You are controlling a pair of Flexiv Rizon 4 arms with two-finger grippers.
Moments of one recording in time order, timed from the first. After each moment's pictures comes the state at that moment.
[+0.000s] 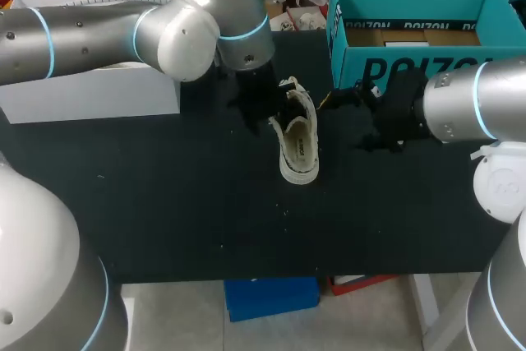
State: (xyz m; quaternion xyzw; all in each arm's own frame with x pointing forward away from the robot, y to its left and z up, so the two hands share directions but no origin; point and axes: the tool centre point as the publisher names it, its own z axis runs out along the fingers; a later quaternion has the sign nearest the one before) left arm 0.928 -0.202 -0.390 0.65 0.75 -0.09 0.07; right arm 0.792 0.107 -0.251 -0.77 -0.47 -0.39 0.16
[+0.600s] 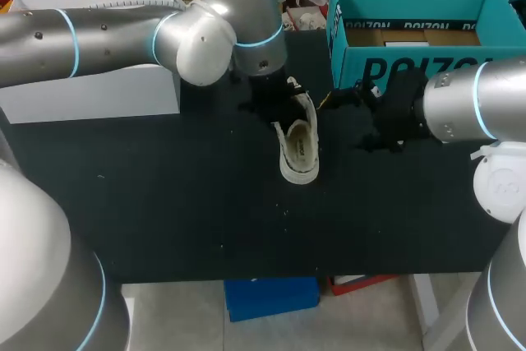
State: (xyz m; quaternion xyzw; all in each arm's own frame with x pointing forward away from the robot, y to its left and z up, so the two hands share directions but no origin) left arm 0.945 -0.220 -0.412 0.64 0.76 -0.07 0.07; right arm 0.792 0.107 -0.251 -0.77 -0.47 -0.39 0.16
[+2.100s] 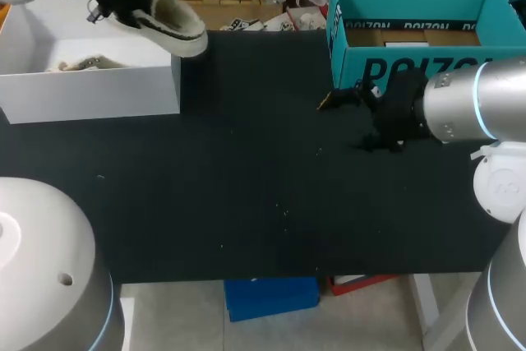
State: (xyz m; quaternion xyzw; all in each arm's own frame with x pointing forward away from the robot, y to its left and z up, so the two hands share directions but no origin) left arm 1.027 0.081 -0.202 0.27 0.94 -0.05 0.18; right arm 0.792 0.107 -0.251 -0.77 -0.47 -0.39 0.16
